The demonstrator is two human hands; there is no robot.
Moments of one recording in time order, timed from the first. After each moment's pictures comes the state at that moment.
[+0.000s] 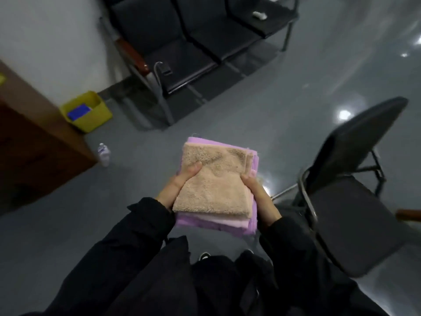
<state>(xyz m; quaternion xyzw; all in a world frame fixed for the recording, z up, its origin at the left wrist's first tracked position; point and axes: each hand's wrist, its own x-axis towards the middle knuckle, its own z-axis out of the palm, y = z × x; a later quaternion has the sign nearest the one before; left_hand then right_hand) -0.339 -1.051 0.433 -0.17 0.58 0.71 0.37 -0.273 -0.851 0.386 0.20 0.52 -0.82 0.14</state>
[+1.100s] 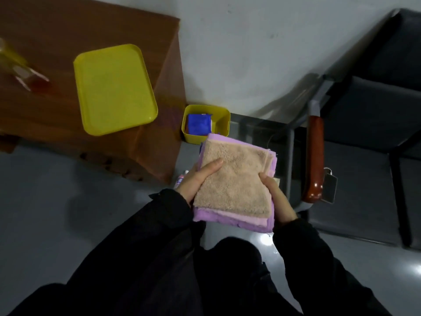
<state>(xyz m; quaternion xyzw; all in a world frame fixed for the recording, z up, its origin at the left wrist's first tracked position) -1.049 -1.574 0.334 -0.38 0.37 0.84 0.09 -1.152 -1.375 0.308 0.09 0.57 -0.65 0.50</state>
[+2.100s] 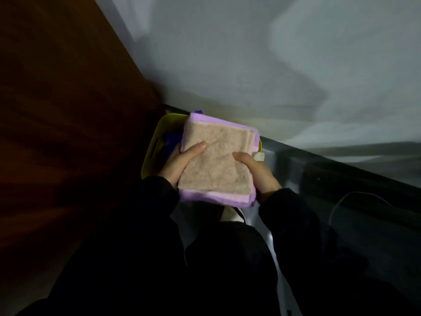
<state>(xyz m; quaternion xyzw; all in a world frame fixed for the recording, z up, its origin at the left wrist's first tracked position) -1.456 -1.859 -0.237 -0.51 0.40 0.76 -0.04 -1.594 -1.710 -0.229 0.07 0.65 -0.52 0.55</state>
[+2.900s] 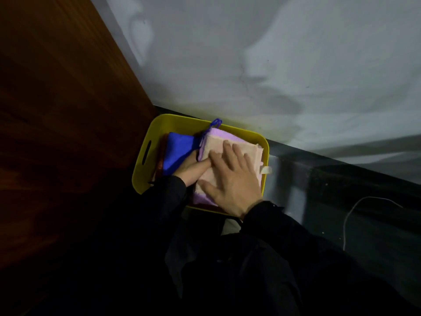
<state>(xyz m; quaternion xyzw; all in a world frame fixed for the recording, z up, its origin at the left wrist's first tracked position) -1.487 -1.865 -0.349 -0.43 0.59 0.68 0.05 -1.558 -1.723 -0.322 -0.49 0.85 -0.16 0.12</state>
